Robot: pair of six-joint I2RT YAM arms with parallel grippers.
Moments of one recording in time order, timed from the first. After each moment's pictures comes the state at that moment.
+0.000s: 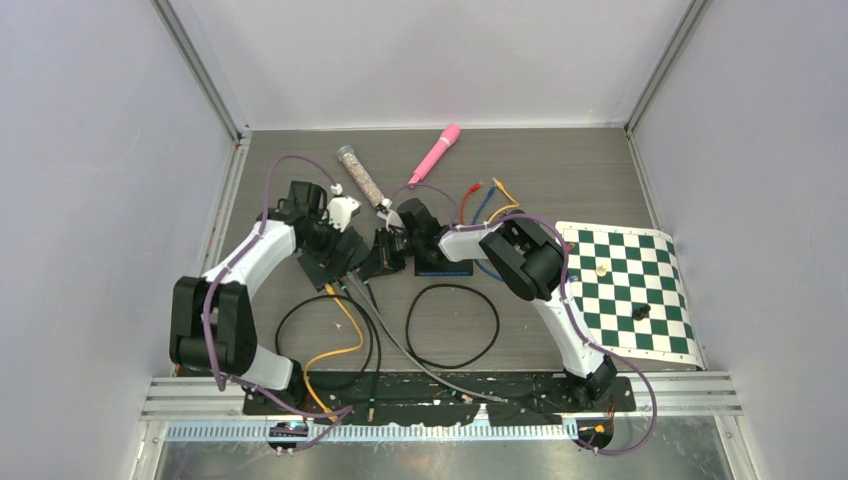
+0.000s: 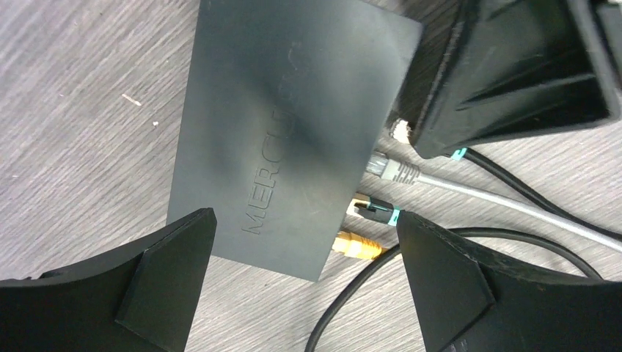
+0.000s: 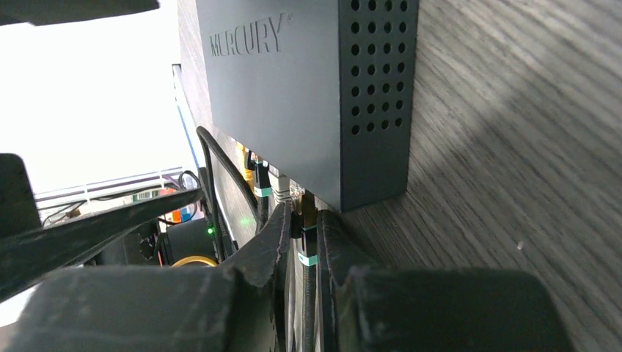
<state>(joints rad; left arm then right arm) -0.16 1.50 0.99 -0.64 0.18 0.44 0.78 2.32 1.43 0.28 -0.72 0.86</state>
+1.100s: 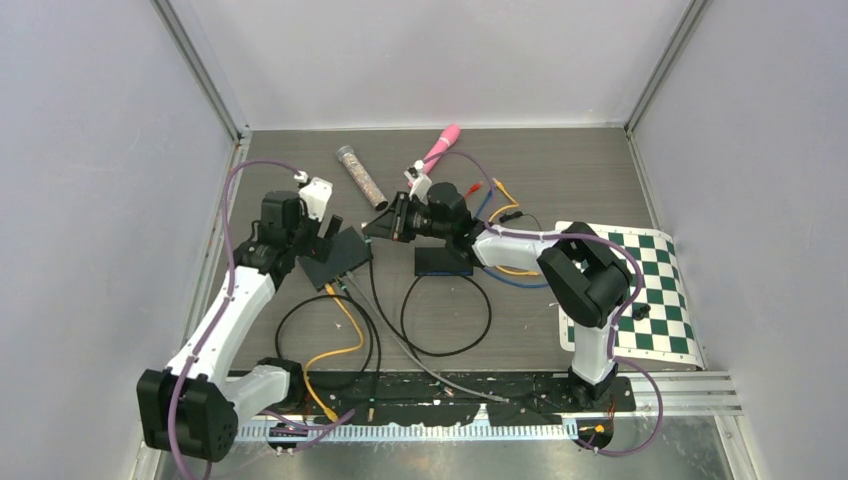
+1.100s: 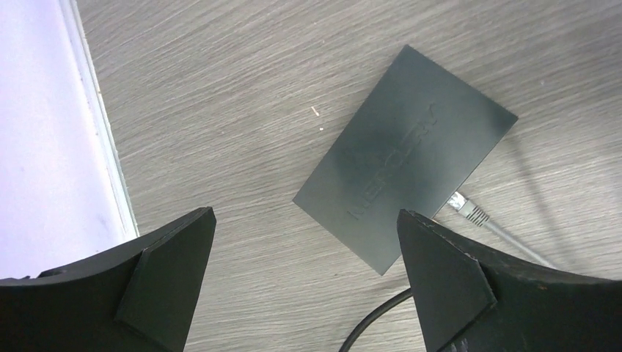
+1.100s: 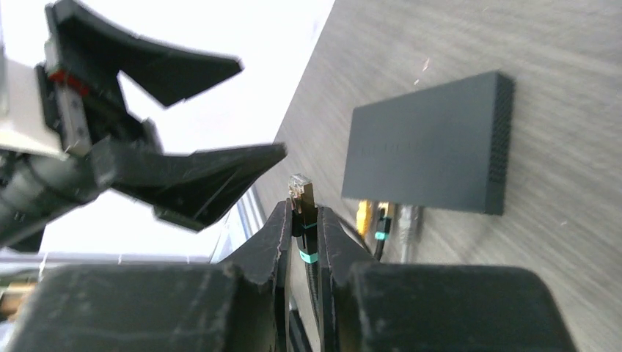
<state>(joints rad) -0.19 1.10 0.86 -0.46 -0.12 0.32 0.77 1.91 1.15 0.55 -0.45 0.91</state>
